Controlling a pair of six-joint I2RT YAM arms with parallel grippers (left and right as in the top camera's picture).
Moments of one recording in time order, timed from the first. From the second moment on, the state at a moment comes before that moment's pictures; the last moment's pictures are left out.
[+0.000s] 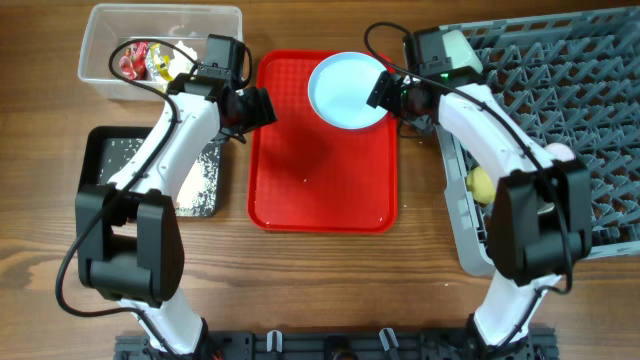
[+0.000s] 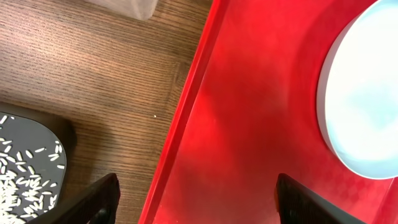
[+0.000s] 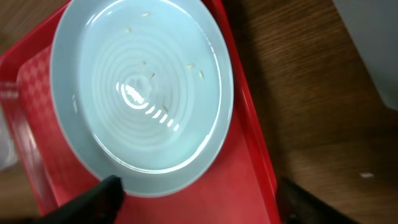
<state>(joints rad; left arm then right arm) -0.20 1.88 1.42 -0.74 0.07 -0.53 0.26 1.98 1.47 -0.61 -0.13 0.72</state>
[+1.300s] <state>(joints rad) -0.20 1.88 1.42 -0.76 0.07 -0.54 0.32 2.13 1.47 -0.53 -0.09 0.81</state>
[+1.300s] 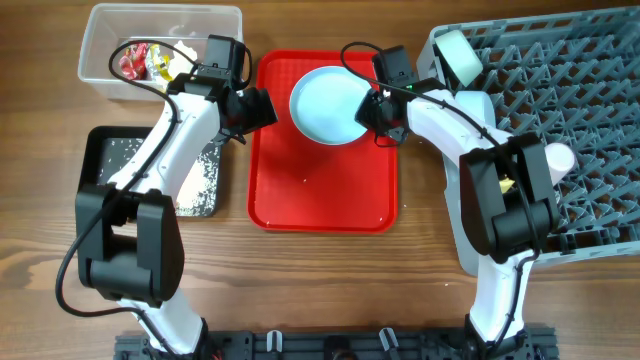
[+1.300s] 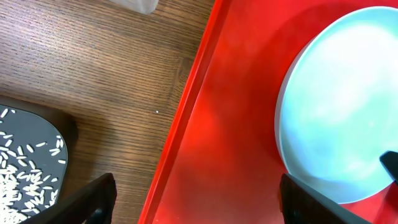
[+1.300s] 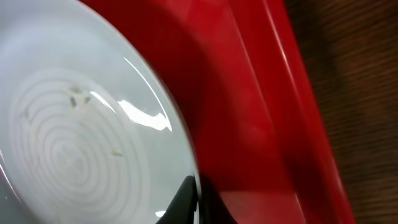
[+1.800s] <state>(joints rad) -0.20 1.88 1.42 -0.76 0.07 -0.55 0.32 2.01 1.47 -0.63 -0.04 0.58</state>
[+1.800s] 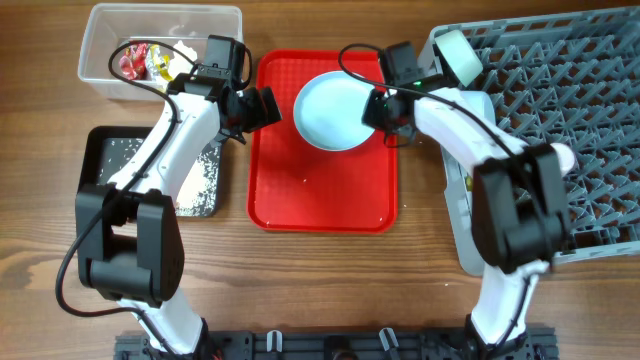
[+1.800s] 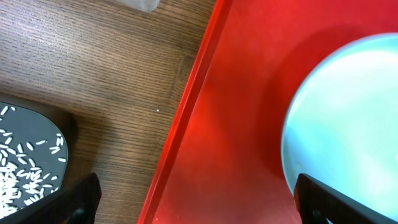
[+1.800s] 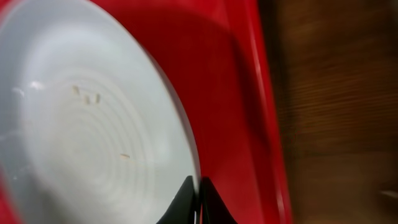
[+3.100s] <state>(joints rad) -0.20 1.88 1.42 -0.76 0.07 -0.55 -0.02 1.46 1.47 -0.40 0.78 -0.13</state>
